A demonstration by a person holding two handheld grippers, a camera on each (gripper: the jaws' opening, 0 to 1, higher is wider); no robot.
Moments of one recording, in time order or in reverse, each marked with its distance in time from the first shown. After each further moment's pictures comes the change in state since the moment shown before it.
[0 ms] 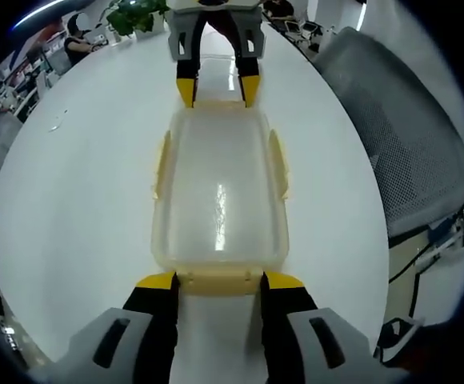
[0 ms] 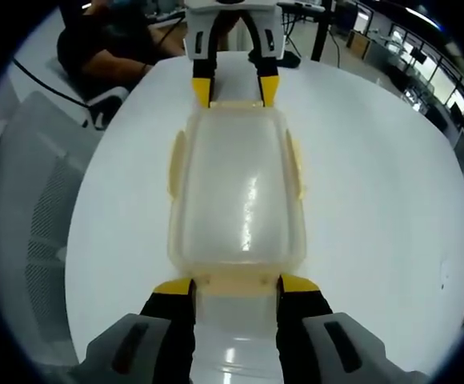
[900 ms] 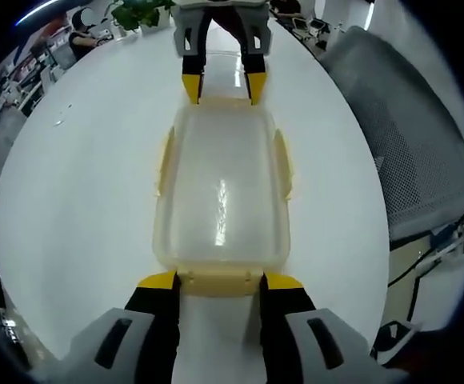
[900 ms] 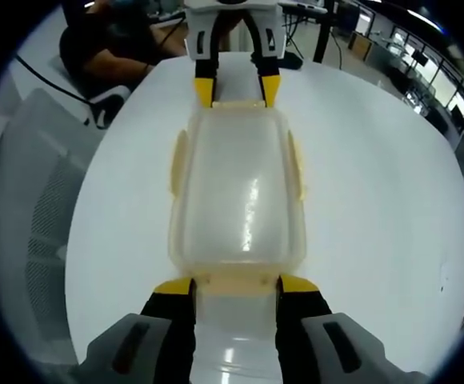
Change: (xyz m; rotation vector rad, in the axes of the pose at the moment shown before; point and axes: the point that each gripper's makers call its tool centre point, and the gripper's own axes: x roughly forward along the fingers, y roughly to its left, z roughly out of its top) left arm -0.003 -0.003 0.000 -0.023 0.044 0.021; right arm -0.002 0.004 0.001 -0.016 -0.002 0.004
